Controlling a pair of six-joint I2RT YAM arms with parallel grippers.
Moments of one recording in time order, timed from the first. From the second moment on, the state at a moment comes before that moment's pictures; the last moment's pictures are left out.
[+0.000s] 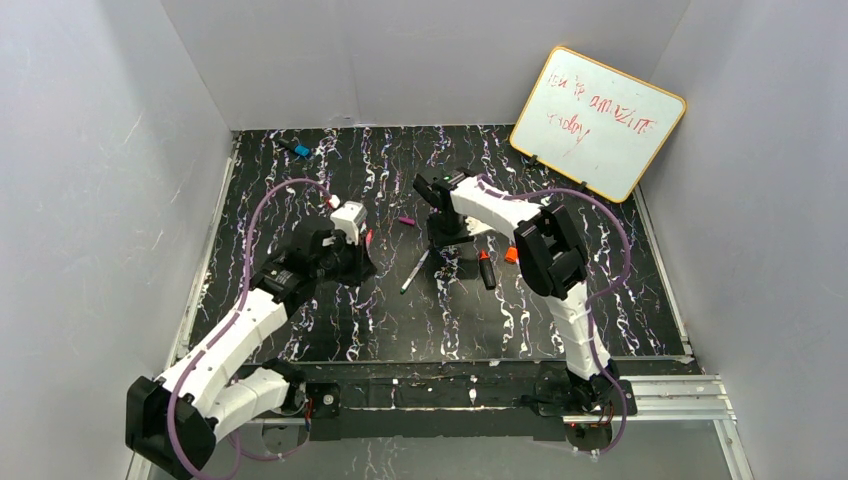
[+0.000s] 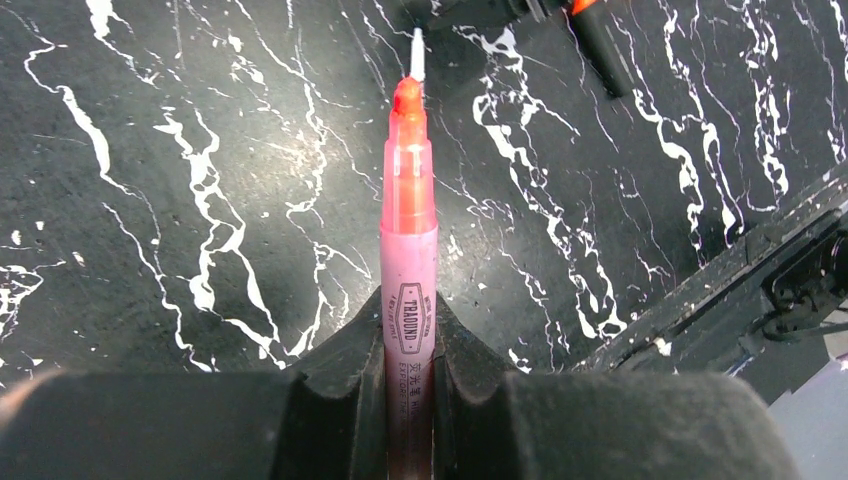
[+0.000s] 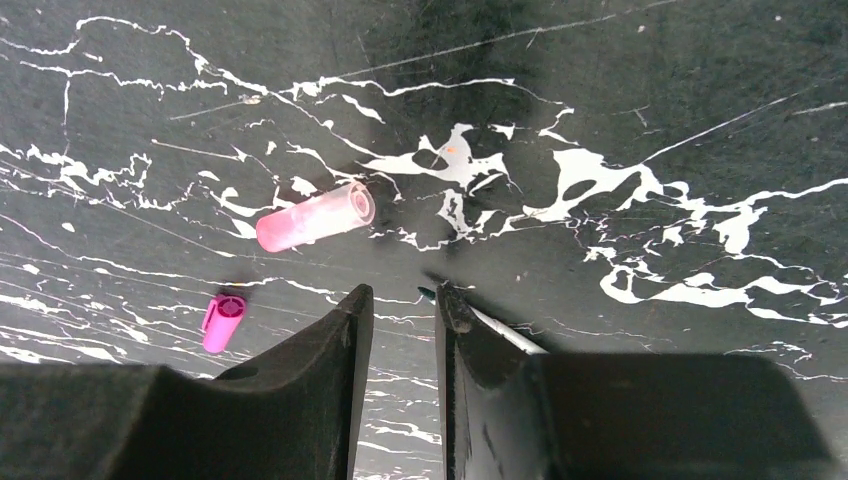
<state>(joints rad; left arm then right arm) -0.45 0.98 0.74 -0.43 0.24 -0.22 0.70 2.24 1.85 -1.08 0.09 2.07</state>
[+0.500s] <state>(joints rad) -0.56 0.95 0.74 -0.48 0.14 -0.22 0.70 2.24 1.86 -1.08 0.20 2.07</state>
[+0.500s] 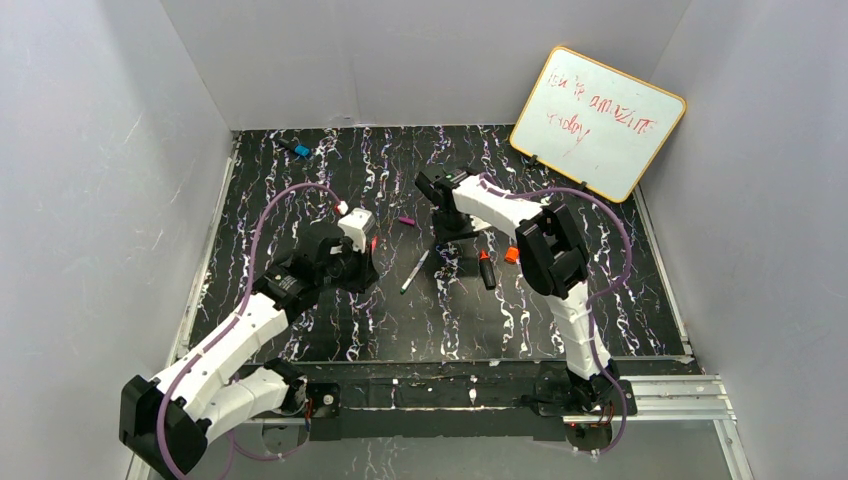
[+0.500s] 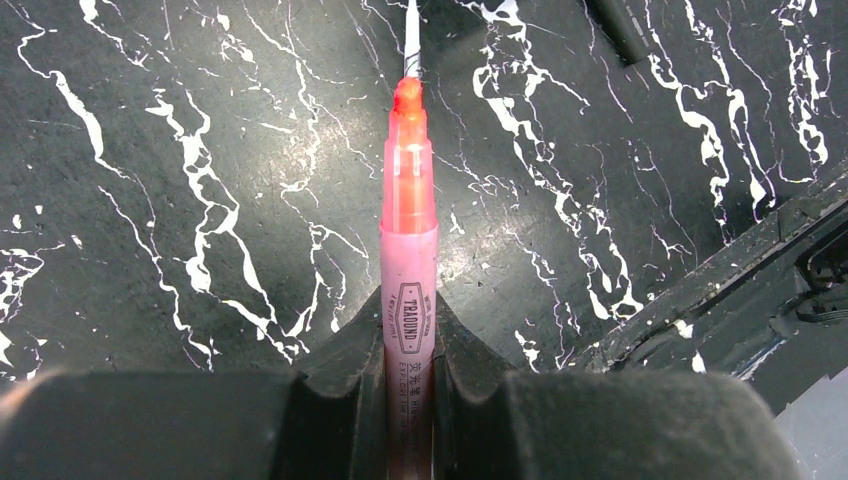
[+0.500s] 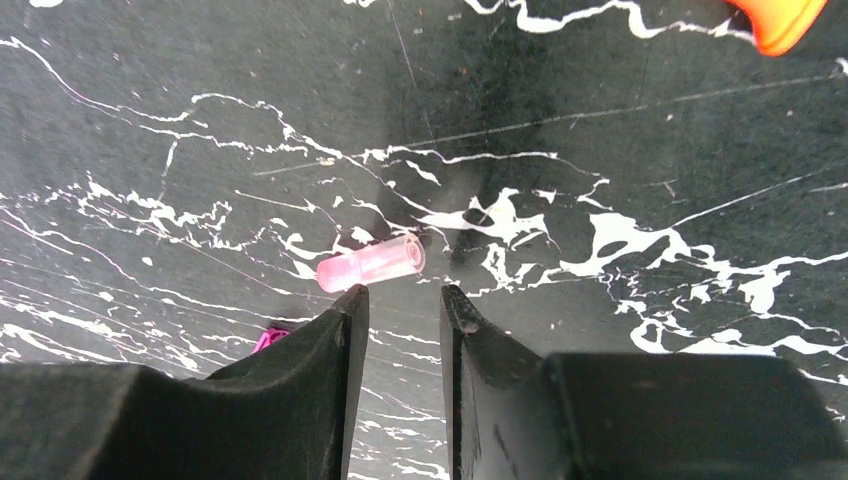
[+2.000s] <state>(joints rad) -0.56 1.02 0.74 -0.49 0.10 -0.22 0.68 2.24 1.83 -0.96 0.27 2.07</state>
